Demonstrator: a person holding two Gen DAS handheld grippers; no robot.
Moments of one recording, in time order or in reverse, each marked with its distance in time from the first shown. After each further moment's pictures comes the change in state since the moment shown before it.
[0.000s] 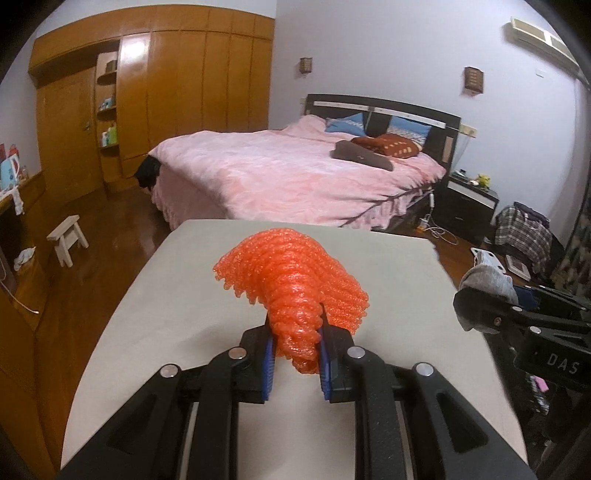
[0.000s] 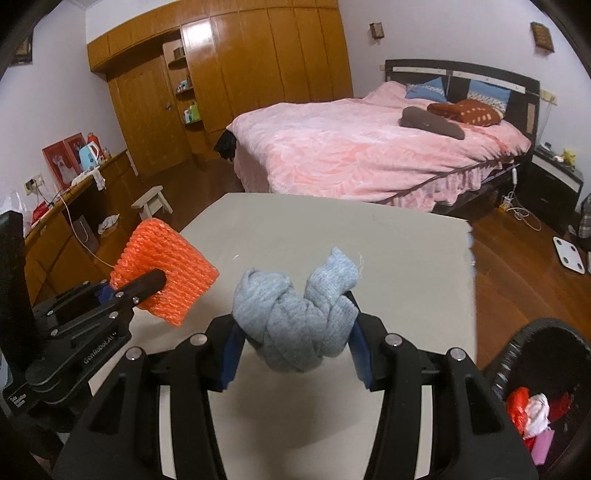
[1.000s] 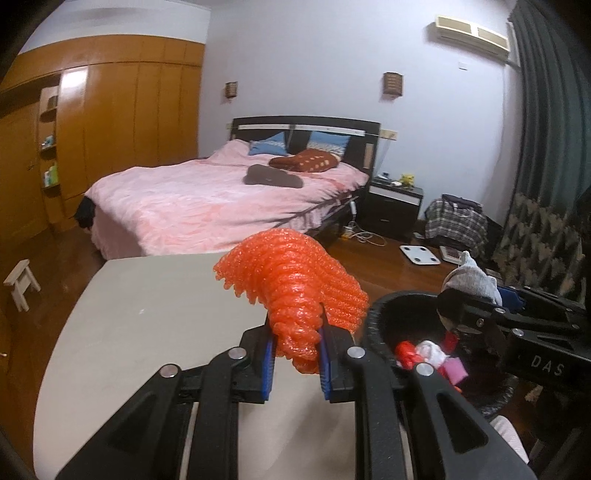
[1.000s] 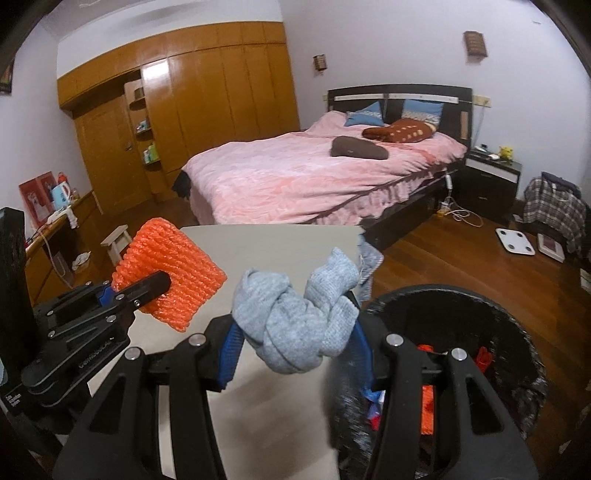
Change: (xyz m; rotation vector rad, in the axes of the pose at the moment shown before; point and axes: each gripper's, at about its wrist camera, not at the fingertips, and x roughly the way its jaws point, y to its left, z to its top) left arm -0.080 -0.137 -0.004 0.138 -0.085 -0.228; right arm -0.165 -0.080 -0.061 0.095 -0.139 -0.171
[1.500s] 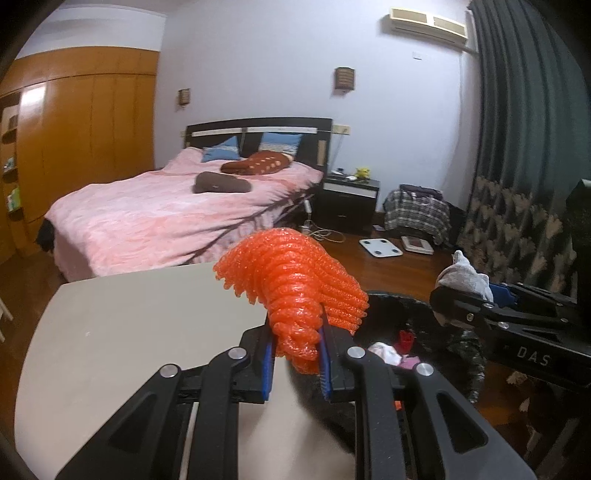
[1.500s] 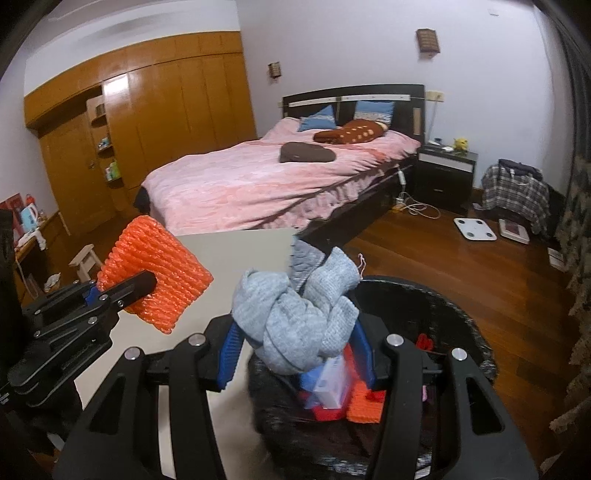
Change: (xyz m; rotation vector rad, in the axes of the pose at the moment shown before) left arm 0.022 -0.078 0.007 0.096 -0.004 -0.144; right arm -0.031 -0.077 -0.017 0.079 -0.028 -0.143
